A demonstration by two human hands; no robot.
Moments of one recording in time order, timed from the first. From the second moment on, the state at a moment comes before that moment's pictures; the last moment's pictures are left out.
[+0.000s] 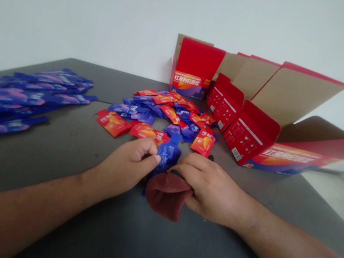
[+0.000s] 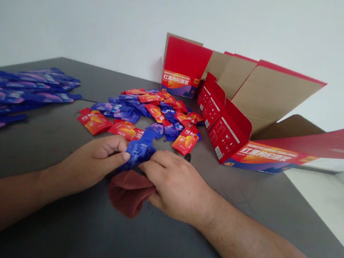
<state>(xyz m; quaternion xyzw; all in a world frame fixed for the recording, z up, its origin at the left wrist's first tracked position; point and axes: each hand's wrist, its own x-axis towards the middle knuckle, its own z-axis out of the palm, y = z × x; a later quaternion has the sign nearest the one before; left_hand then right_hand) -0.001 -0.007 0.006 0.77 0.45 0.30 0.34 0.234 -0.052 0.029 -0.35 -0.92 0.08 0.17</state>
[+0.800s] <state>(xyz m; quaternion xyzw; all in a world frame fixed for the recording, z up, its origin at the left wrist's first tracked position) 0.000 -0.008 0.006 0.73 0.49 0.32 0.36 0.234 -0.052 0.026 -0.36 -0.91 0.07 0.19</state>
